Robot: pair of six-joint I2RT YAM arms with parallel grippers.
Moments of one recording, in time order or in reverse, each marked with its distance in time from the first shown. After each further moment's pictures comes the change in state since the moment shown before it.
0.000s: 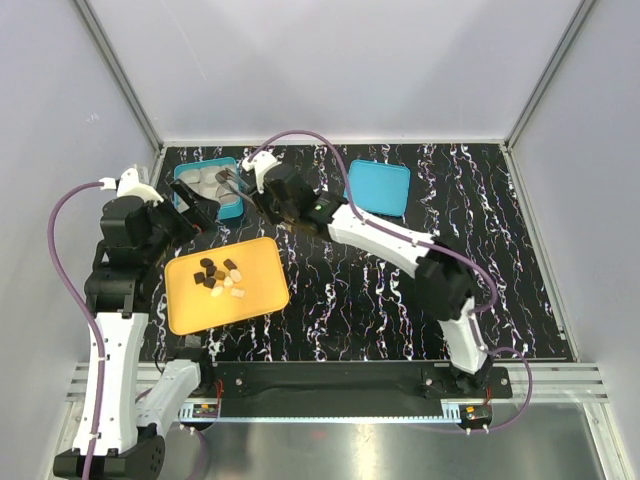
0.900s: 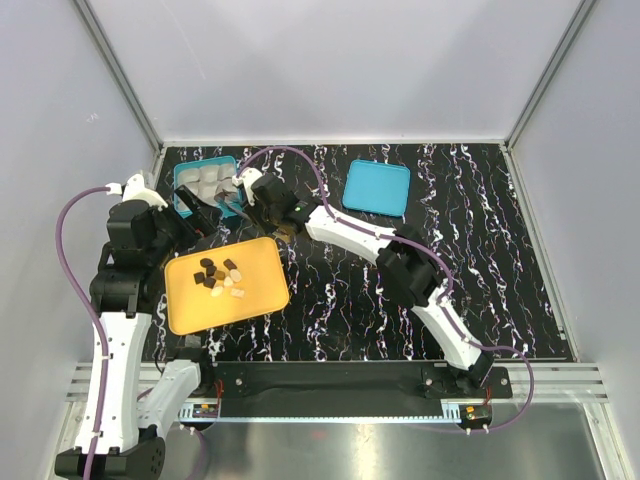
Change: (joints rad) left arm 0.000 -0.013 -0.055 -0.001 -0.003 0.008; right arm -0.021 0.300 0.220 -0.075 -0.076 -0.040
